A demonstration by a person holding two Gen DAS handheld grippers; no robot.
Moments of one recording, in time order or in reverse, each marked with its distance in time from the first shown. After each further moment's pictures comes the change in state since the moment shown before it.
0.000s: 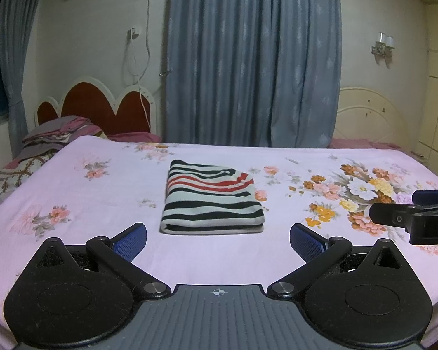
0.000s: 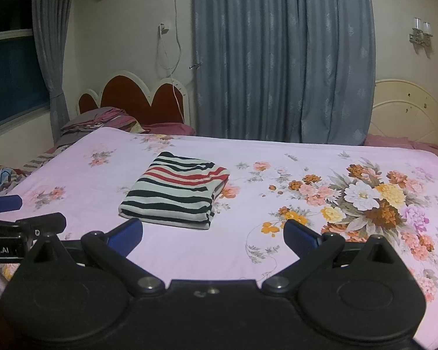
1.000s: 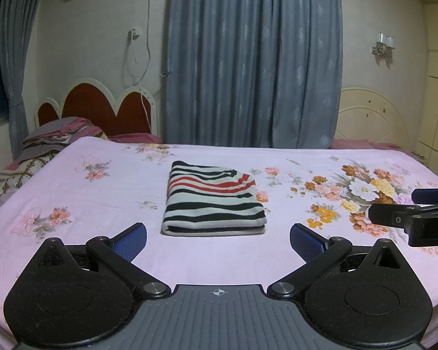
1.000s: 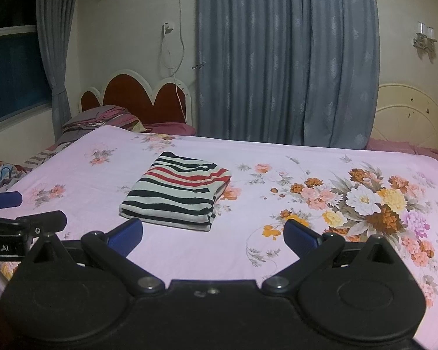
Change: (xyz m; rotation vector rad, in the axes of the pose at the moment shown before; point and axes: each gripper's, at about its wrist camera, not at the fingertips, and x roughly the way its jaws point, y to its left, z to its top) left arm 0.002 0.001 0.002 -0.001 -0.005 0.003; right arm 0.001 0.002 0.003 -0.008 0.000 -0.001
